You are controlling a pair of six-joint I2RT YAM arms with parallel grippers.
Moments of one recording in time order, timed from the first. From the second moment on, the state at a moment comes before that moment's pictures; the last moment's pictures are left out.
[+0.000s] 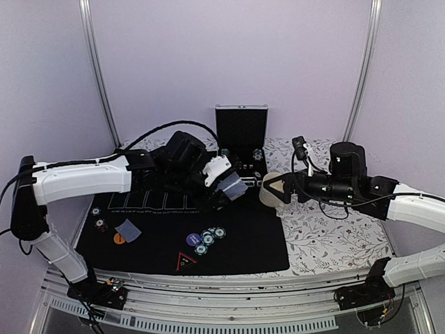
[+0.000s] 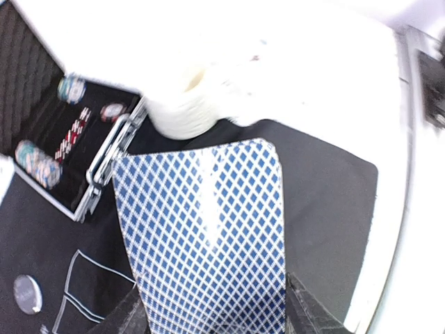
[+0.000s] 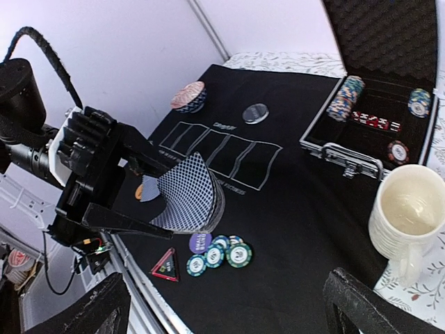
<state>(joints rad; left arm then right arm) -0.94 1.62 1.26 -0.38 0.08 0.17 0.78 1.09 0.80 -0.08 -0.16 0.44</state>
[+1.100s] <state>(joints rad) -1.13 1.49 1.44 -0.84 0.17 0.42 0.87 1.33 0.63 0.47 -0.70 -0.49</state>
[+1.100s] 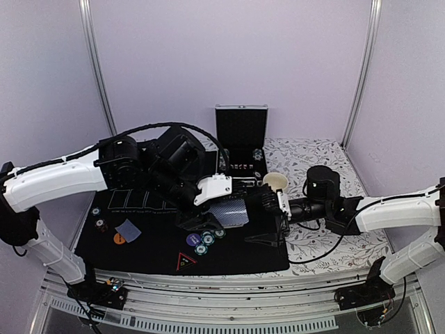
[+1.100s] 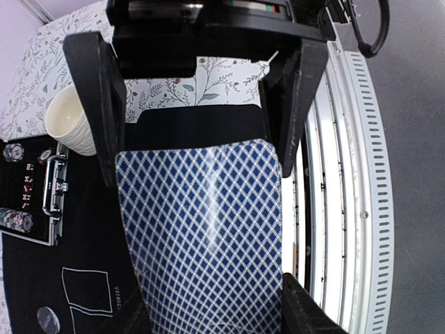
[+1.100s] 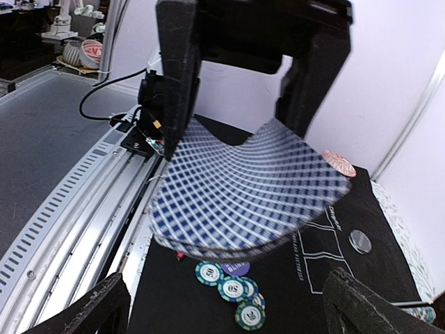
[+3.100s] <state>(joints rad) -1.16 1.53 1.48 -0.88 0.12 0.43 0.93 1.58 0.72 0.84 -0.79 -0.28</state>
